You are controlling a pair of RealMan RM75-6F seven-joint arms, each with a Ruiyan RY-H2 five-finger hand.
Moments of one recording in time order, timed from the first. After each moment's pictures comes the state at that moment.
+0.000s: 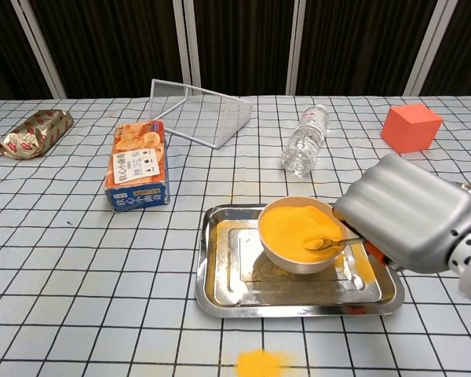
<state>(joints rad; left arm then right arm) -0.14 -1.07 -0.03 -1.70 1.44 1.37 -0.10 0.47 -1.69 -0.01 -1.81 -1.26 1.34 -1.46</state>
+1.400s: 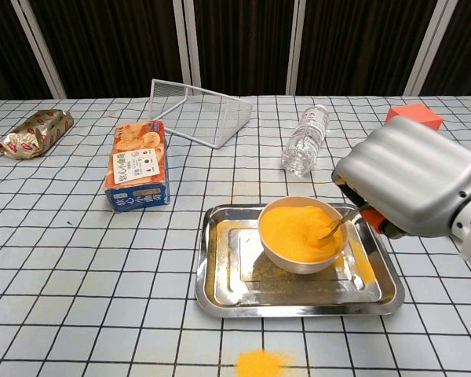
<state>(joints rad) -0.14 -1.07 -0.03 -1.70 1.44 1.37 -0.10 0.48 -1.67 0.03 -1.85 -1.29 1.38 -1.43</state>
